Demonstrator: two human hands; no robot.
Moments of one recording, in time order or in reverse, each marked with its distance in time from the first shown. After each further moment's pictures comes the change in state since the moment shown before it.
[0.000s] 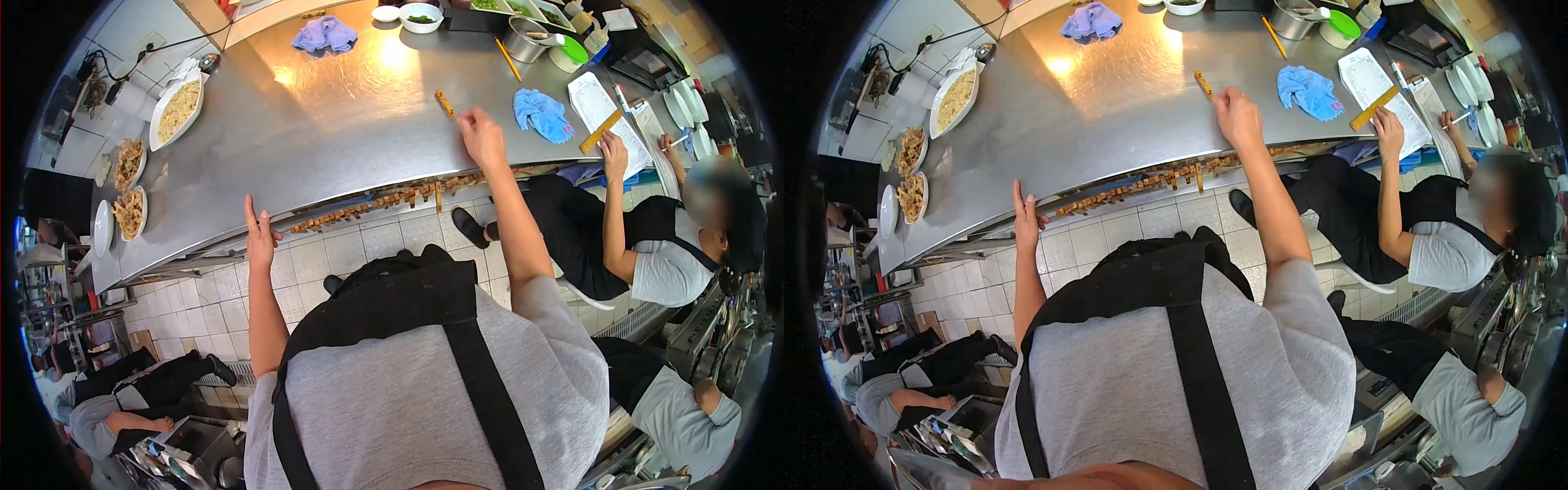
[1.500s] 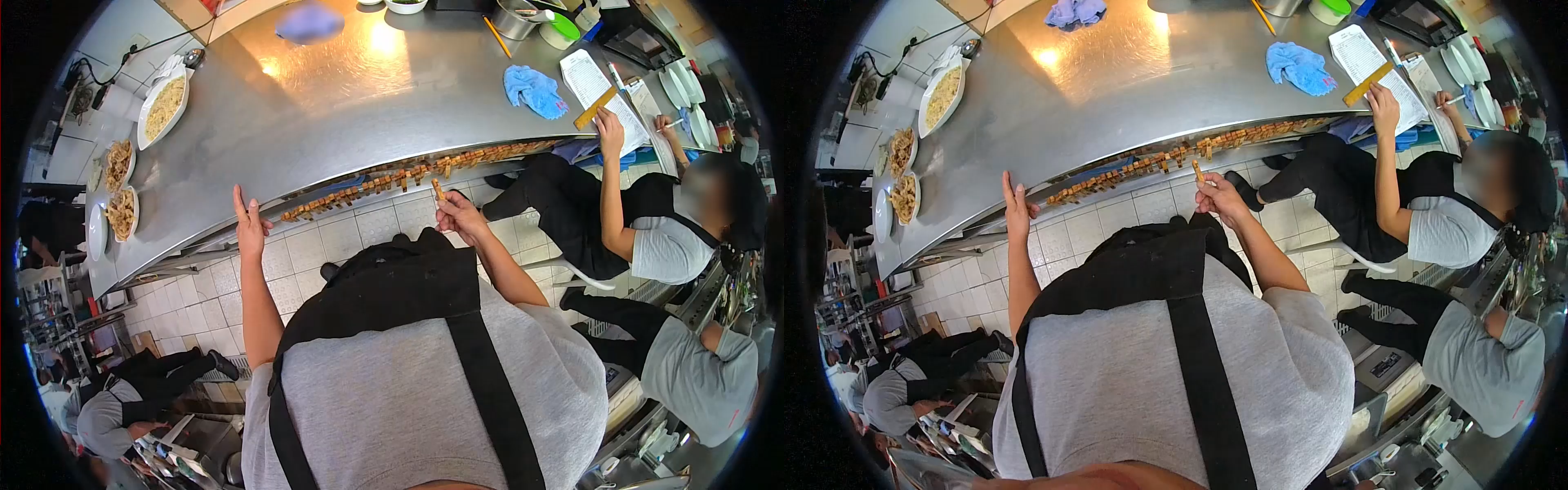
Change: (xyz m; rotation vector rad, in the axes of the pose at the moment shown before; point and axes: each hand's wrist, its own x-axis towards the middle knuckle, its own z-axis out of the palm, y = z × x) left_hand -0.001 0.004 0.000 -0.011 -0.016 -0.049; right_hand -0.189 0.044 0.013 1.153 -0.685 0.916
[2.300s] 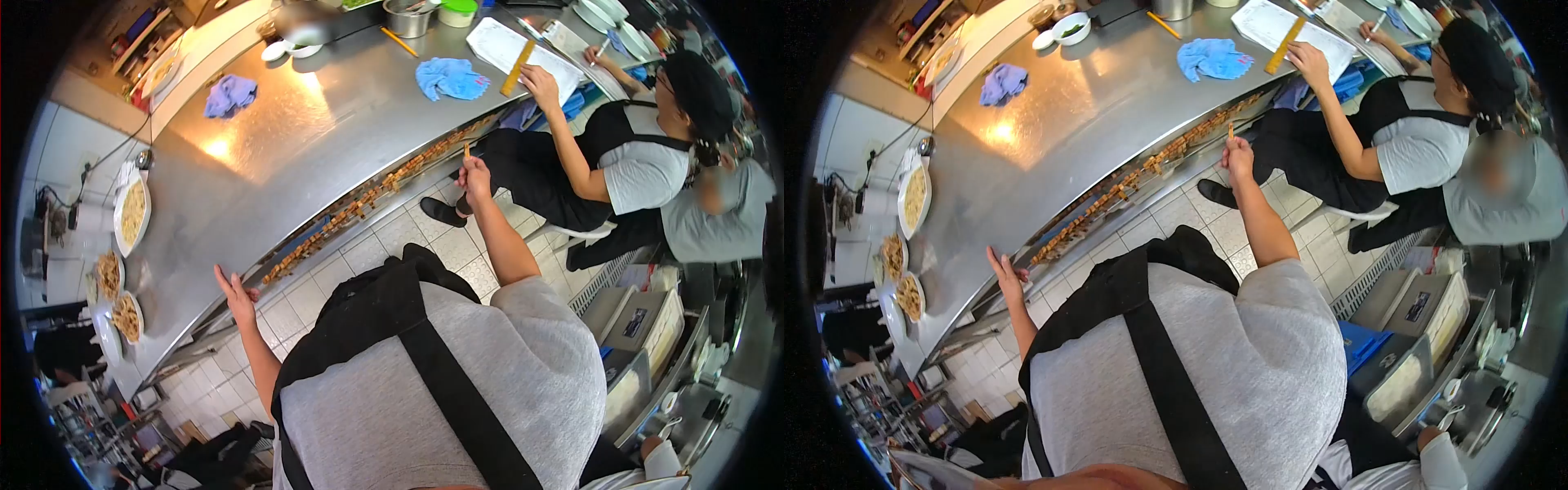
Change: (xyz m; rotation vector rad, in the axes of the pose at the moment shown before) left_hand 0.011 -0.021 0.001 -0.075 -0.014 0.116; right_hand 0.019 -0.044 -0.112 0.299 0.734 -0.522
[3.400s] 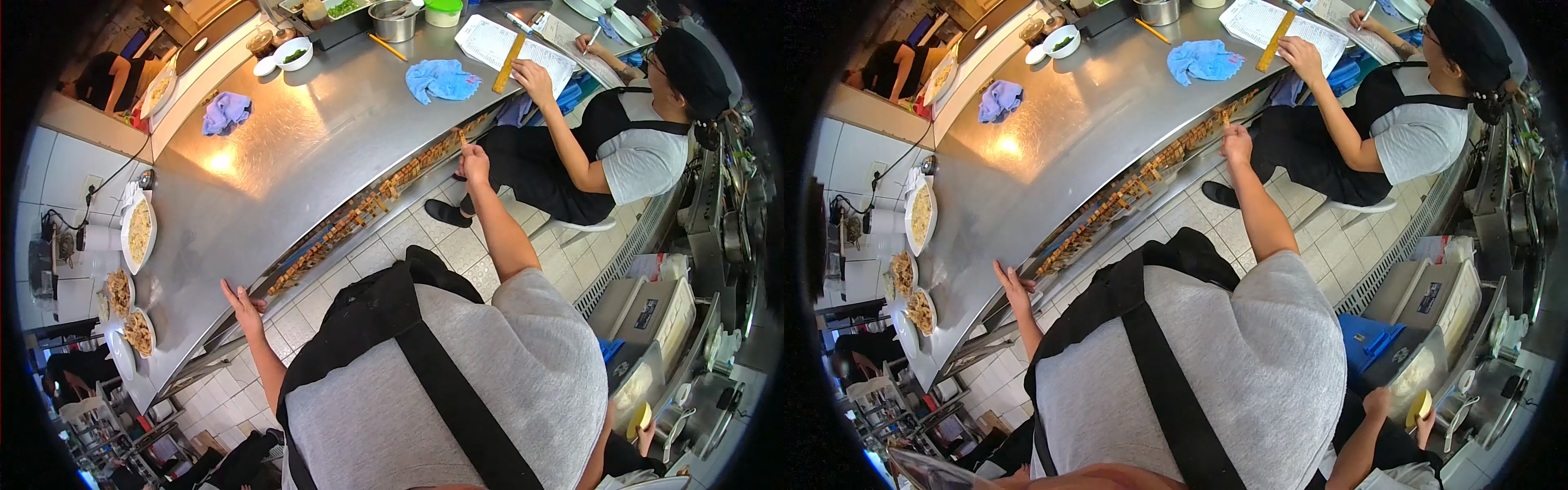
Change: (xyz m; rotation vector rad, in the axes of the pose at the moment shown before) left_hand -0.003 0.006 -0.001 0.016 -0.015 -0.028; right_hand 0.017 -0.022 0.015 -0.153 0.102 -0.060
